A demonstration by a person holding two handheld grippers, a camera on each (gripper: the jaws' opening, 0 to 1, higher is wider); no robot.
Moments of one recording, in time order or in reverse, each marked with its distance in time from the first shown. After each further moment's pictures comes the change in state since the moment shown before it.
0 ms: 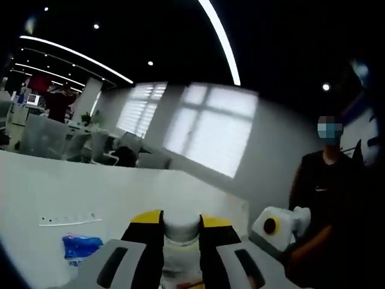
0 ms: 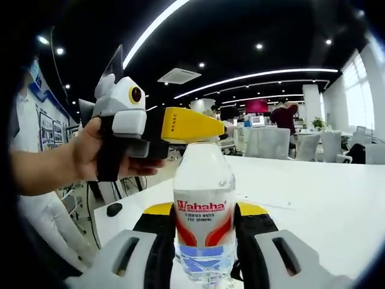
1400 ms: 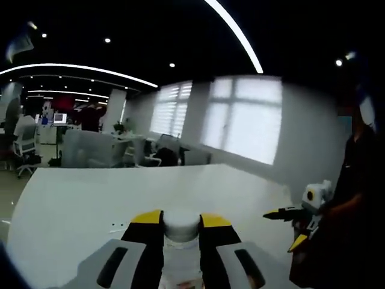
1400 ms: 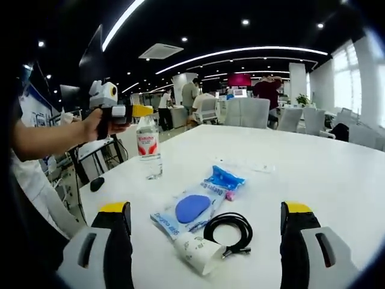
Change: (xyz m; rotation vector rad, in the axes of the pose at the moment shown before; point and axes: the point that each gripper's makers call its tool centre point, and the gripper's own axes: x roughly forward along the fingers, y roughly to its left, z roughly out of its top) left arm -0.085 0.164 -0.004 0.125 0.021 0.280; right arm -0.042 -0.060 -0.079 0.049 0.236 -0.175
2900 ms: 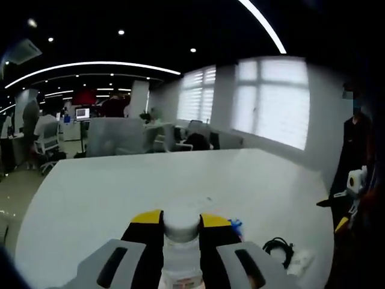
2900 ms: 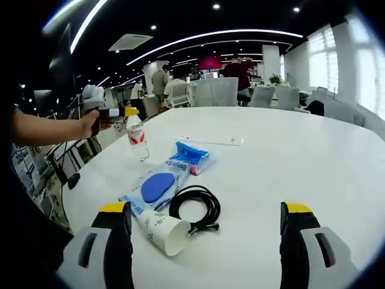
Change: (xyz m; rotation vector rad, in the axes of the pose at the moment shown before) left arm 0.059 0.093 -0.049 0.044 0.085 0.228; right arm -0.002 -0.055 -0.044 0.085 0.089 -0.157
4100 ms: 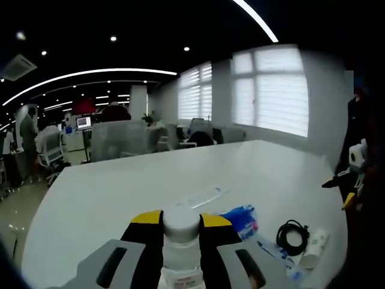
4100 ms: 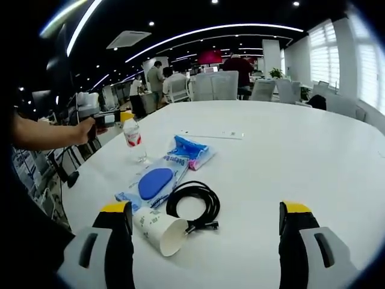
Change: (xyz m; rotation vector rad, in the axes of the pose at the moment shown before) left arm -0.002 0.019 -0.030 0.089 -0.020 0.008; right arm 0.014 -0.004 -0.012 0.008 0.046 0.014
